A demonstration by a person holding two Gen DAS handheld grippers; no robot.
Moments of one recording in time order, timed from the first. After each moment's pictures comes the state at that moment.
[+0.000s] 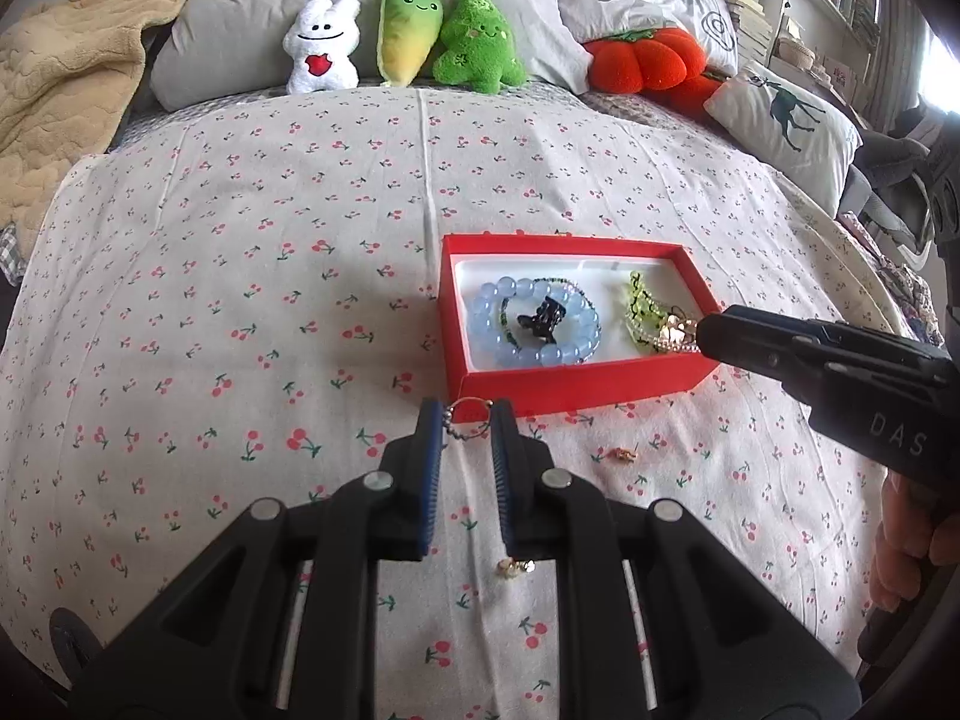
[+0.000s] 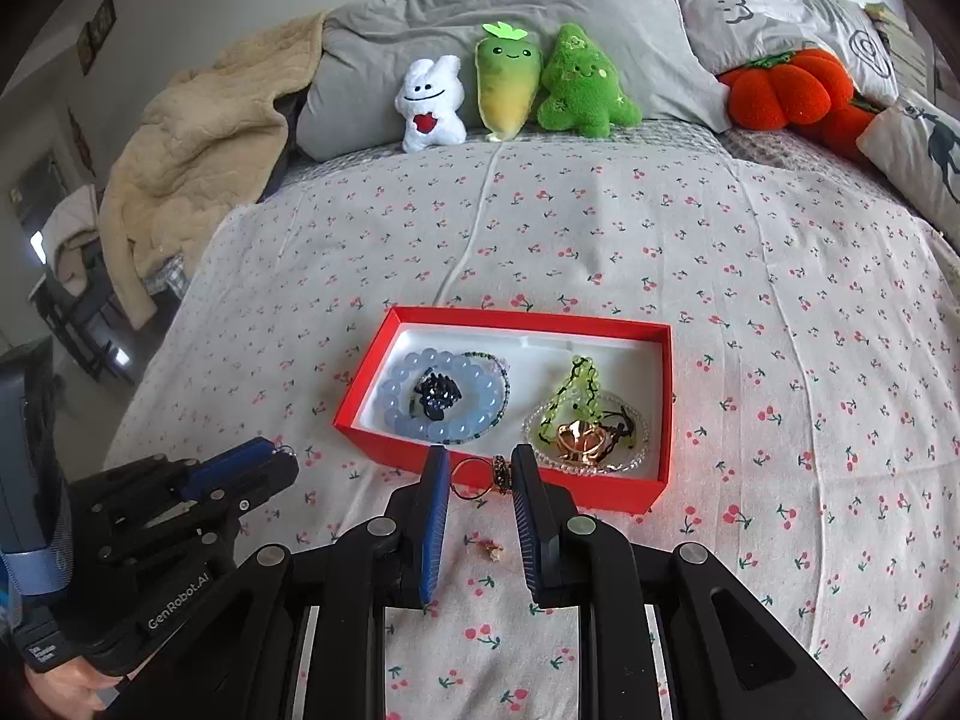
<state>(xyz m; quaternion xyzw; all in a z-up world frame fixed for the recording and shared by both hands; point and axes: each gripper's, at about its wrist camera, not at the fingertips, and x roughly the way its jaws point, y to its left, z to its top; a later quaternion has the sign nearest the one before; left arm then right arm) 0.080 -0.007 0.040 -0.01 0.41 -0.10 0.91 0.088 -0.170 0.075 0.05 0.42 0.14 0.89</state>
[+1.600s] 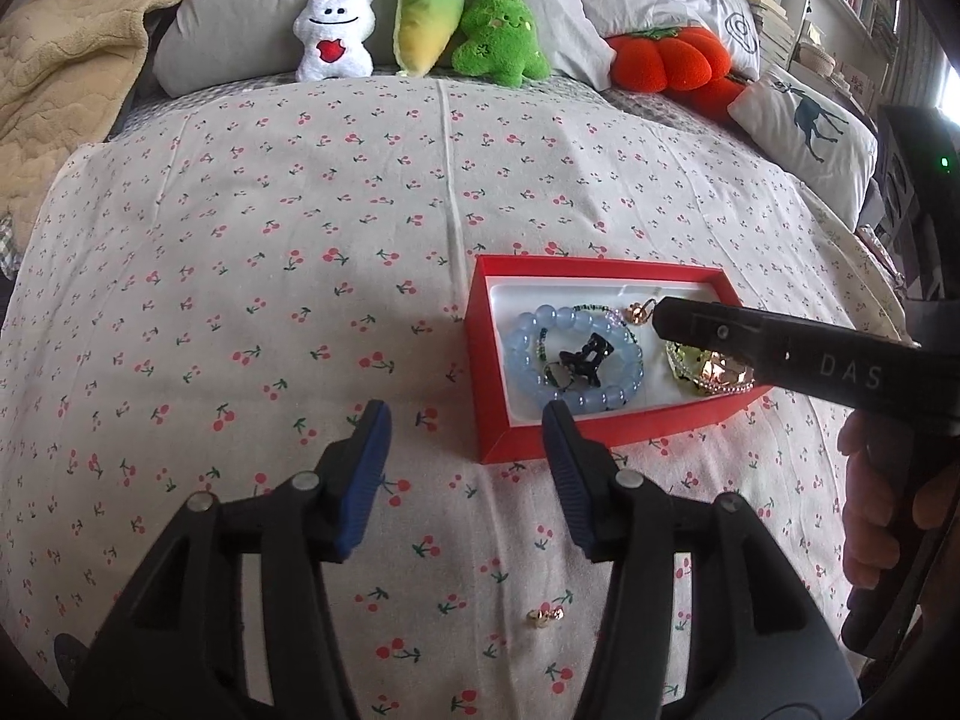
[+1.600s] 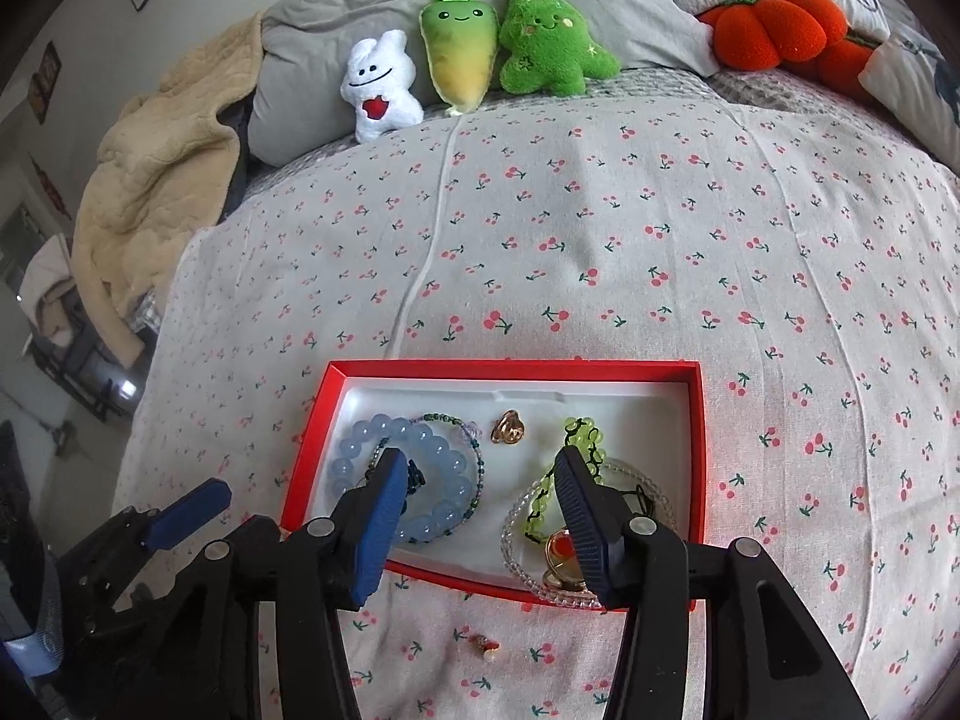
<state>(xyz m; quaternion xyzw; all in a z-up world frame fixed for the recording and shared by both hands) 0.107 0.005 0.034 -0.02 0.43 -0.08 0.90 0.151 -0.171 0.051 0.10 0.47 0.14 0.87</state>
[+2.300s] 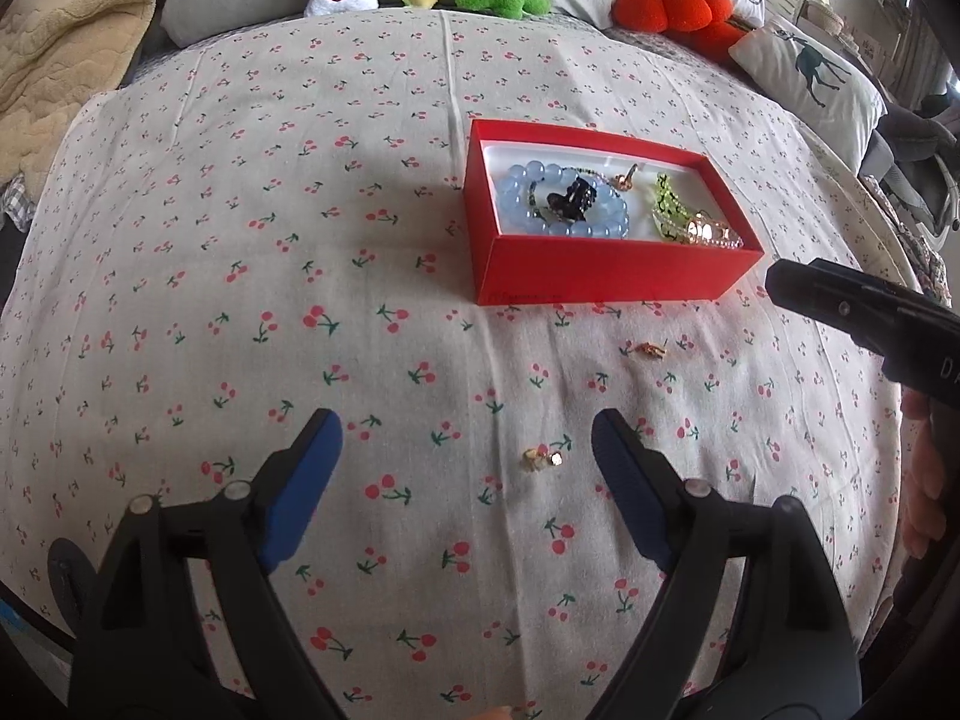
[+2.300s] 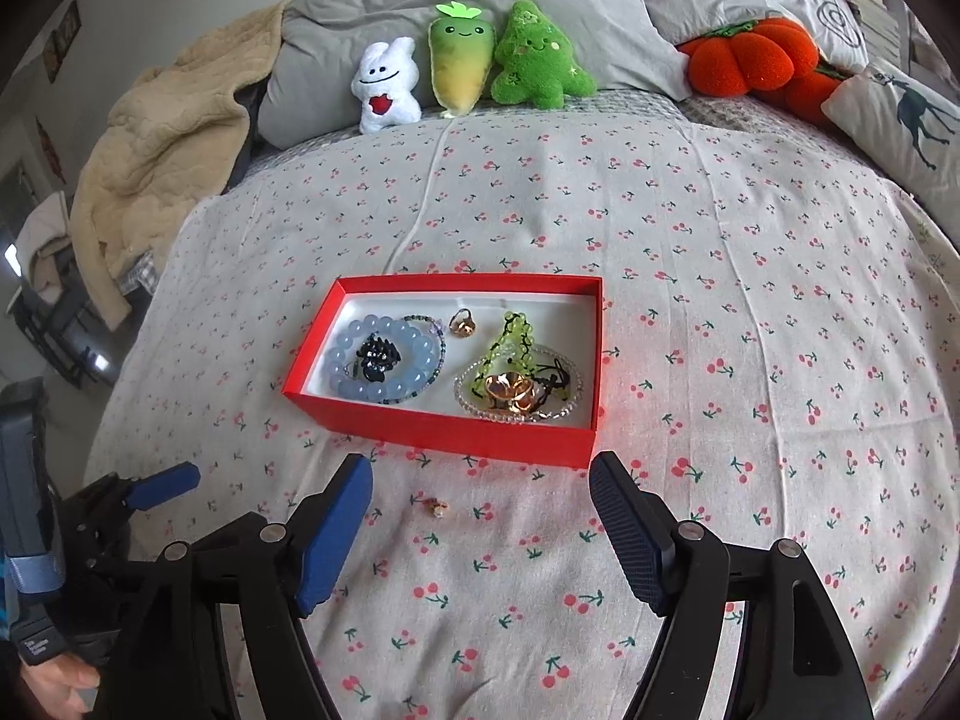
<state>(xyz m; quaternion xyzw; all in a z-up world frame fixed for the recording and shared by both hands) 0.052 0.002 0.014 -0.01 0.49 -0.07 0.87 0.069 -0.195 0.060 0.04 0.46 0.11 0.88</state>
